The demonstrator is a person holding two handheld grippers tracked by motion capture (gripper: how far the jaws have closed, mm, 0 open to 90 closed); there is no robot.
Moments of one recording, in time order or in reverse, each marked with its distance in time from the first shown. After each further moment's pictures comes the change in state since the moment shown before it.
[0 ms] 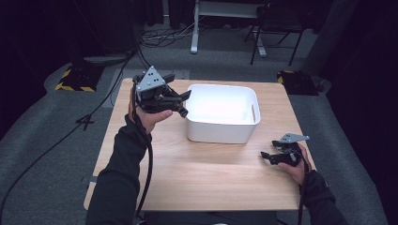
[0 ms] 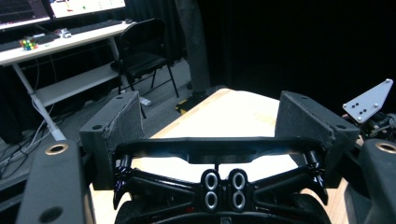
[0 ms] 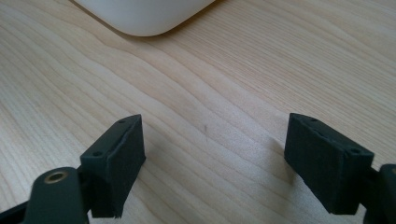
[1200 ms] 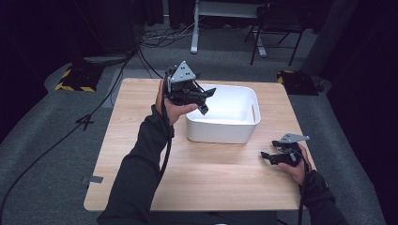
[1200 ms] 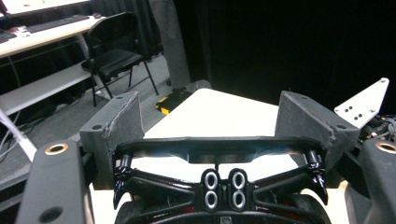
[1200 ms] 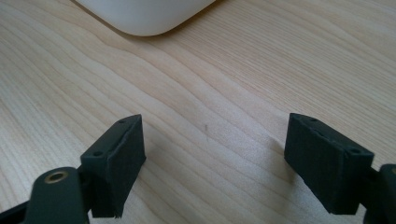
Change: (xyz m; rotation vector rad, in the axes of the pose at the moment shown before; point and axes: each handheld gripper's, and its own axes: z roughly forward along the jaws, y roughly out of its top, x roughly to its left) left arm -0.016 0.010 0.074 0.025 -0.103 0.005; right arm 0.000 0.000 0.000 0.000 0.001 0.002
